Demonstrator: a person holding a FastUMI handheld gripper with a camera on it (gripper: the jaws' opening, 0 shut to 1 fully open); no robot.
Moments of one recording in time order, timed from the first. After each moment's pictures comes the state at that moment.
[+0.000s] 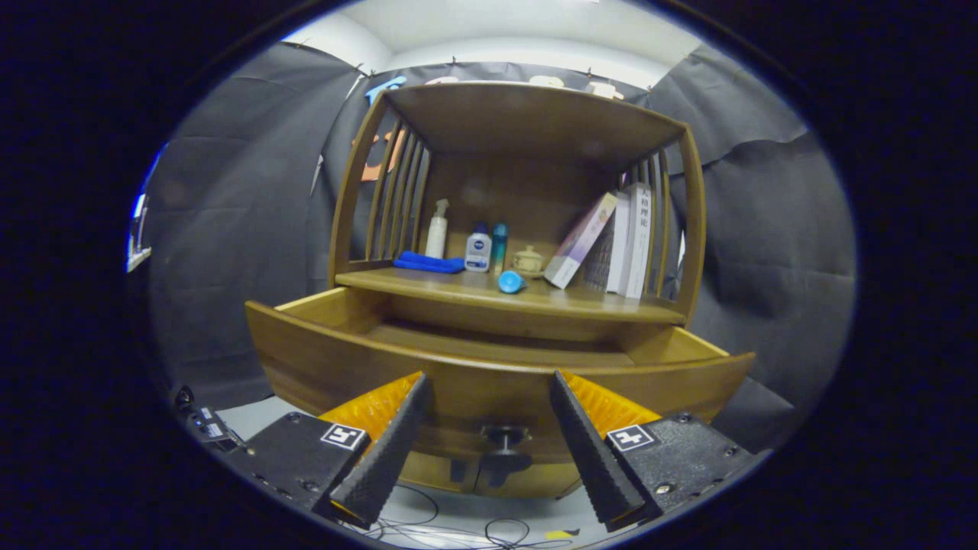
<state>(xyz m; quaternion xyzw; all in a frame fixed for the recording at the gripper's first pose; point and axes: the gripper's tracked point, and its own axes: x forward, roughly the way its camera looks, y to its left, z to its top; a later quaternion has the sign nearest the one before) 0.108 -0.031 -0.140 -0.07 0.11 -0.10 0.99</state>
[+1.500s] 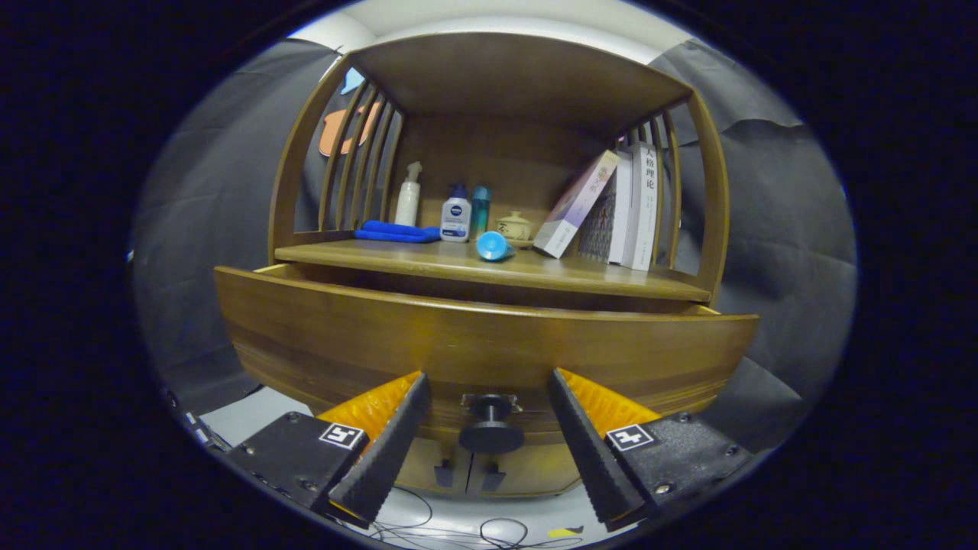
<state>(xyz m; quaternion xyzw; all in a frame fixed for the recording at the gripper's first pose) 0.189 -0.064 -0.157 -0.07 0.15 -0.13 0.98</state>
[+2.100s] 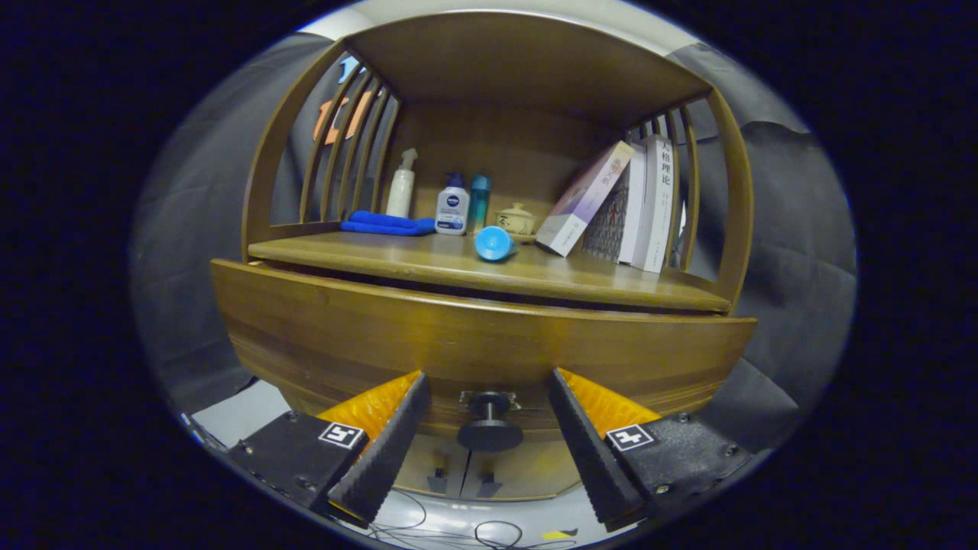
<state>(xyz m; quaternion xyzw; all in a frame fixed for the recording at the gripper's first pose) 0.227 -0.074 -0.159 -0.07 0.17 -0.14 0.97</state>
